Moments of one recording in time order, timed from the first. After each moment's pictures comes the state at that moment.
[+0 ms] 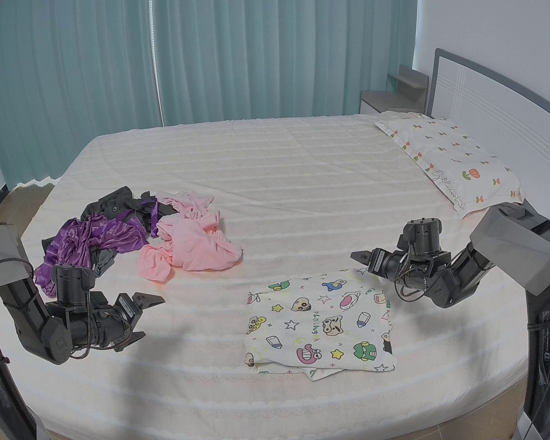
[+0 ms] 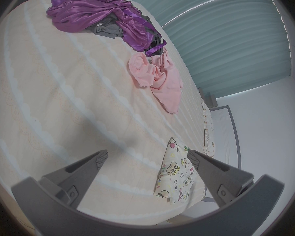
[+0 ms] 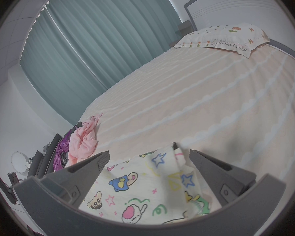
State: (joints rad) left arm 0.00 2.05 -0.38 -0.99 -0.39 -0.91; right arm 0.28 2.41 -1.12 -0.79 0.08 0.54
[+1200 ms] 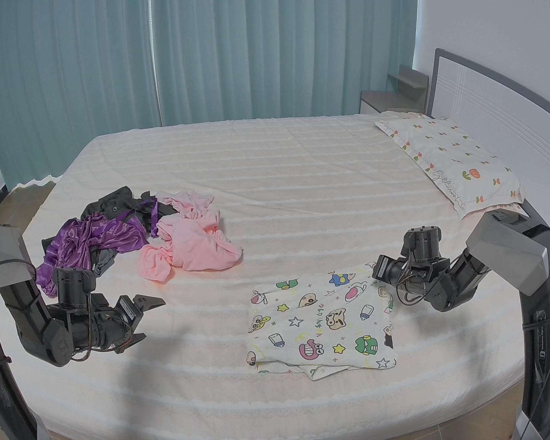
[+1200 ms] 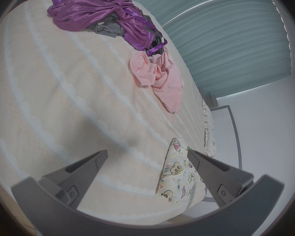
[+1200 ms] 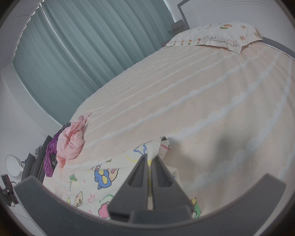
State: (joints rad) left arm 0.00 2.06 -0.37 -1.00 -0.39 -0.91; right arm 0.23 2.46 -1.13 -0.80 0.02 0.53
